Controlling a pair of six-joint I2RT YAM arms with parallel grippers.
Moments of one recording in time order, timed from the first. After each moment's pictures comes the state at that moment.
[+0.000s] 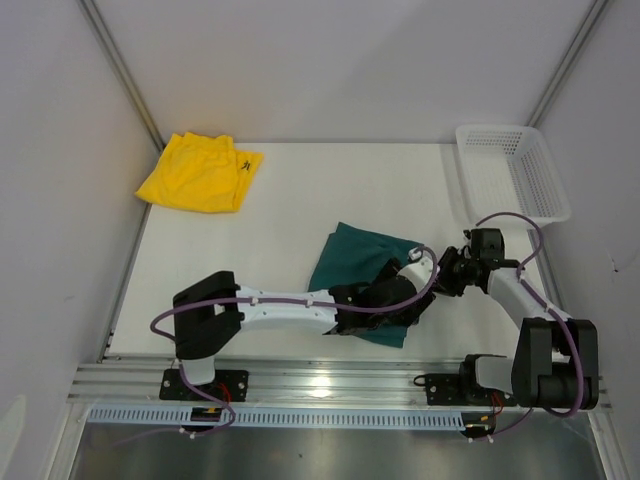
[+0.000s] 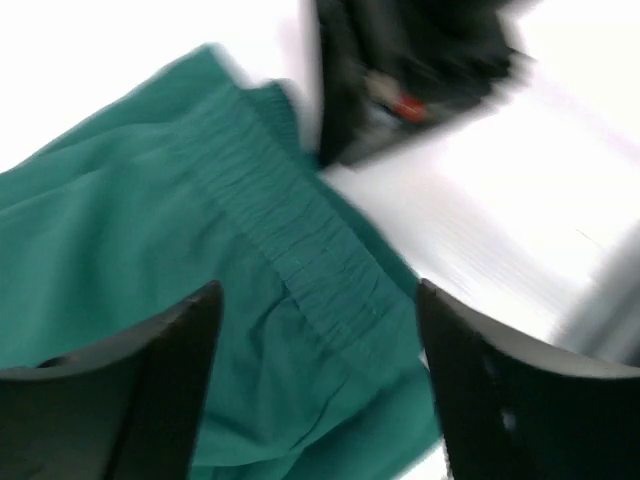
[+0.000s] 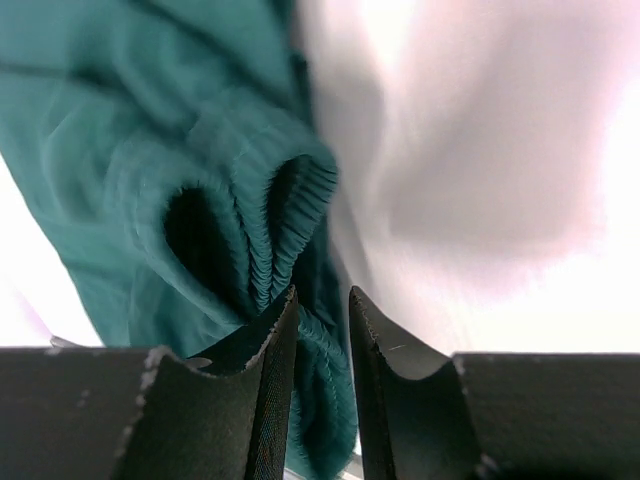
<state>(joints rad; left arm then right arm) -1.32 1.82 1.25 0.01 -0.47 -0.21 -0.02 1.25 0.62 -0.41 -0.43 0.54</state>
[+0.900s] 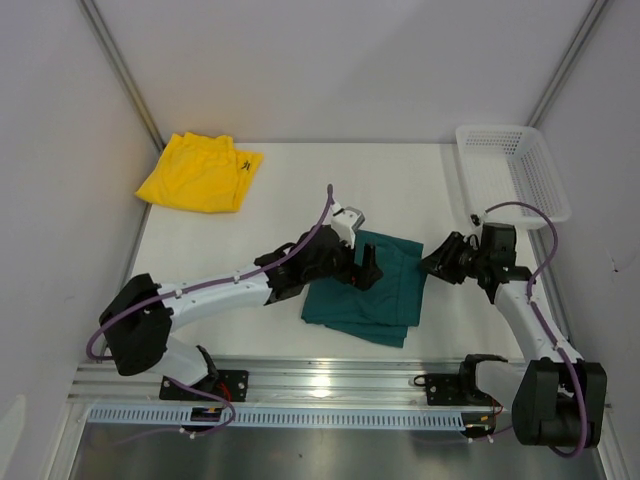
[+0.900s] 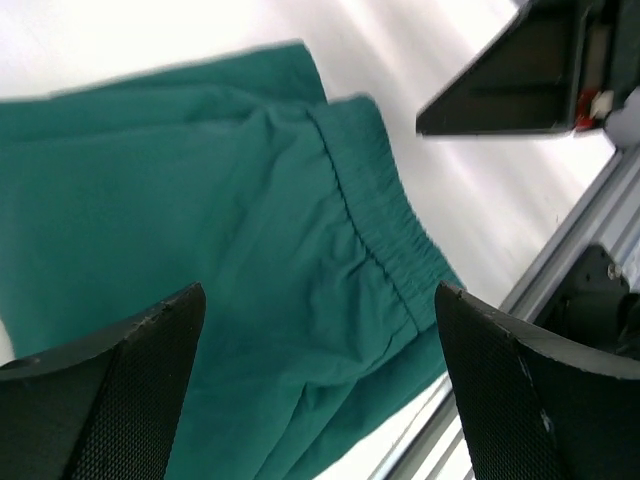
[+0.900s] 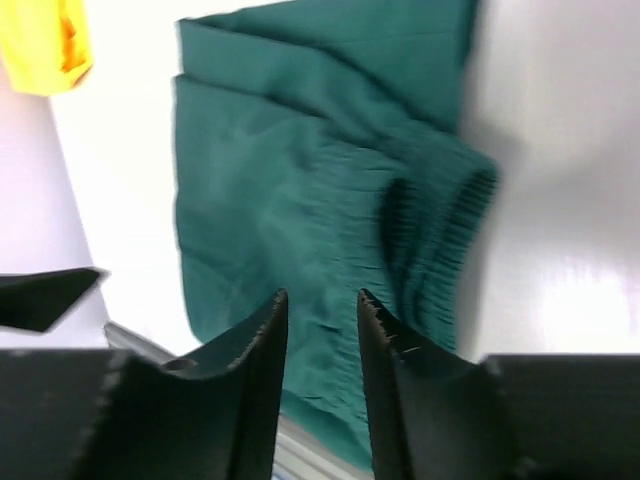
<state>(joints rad) -0.97 1.45 0.96 0.04 -0.03 -0.45 -0.05 1.06 0.62 -0.36 -0.53 0.57</state>
